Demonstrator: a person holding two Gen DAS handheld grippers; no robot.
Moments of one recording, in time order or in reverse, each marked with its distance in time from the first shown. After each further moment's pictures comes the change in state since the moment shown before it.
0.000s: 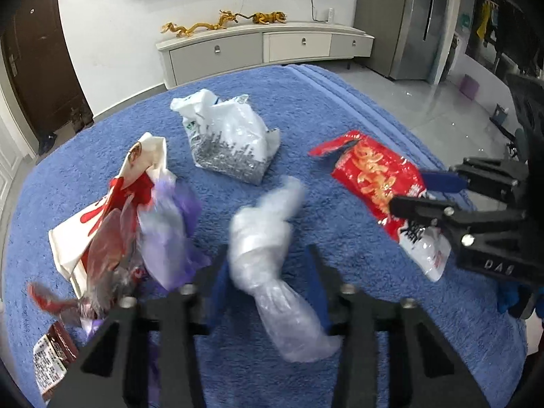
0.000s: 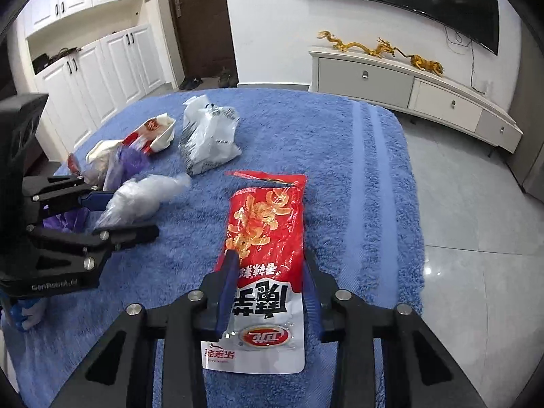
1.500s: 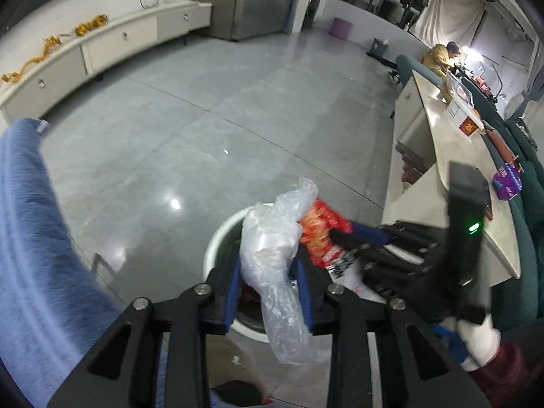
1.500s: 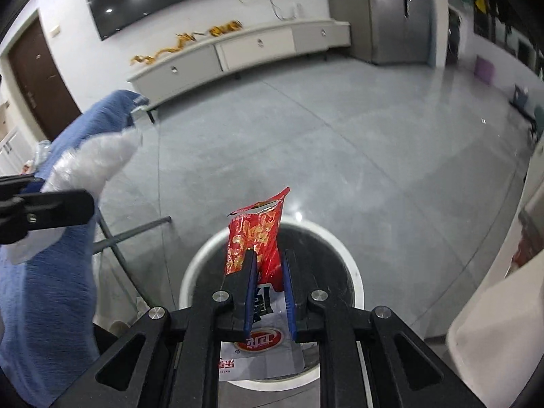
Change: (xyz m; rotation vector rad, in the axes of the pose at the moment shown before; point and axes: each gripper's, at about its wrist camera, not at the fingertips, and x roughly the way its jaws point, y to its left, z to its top) left arm -0.004 -0.374 0.001 0.337 0.147 -0.450; right arm -0.173 -0.192 -0.276 0.612 -0.025 -0.344
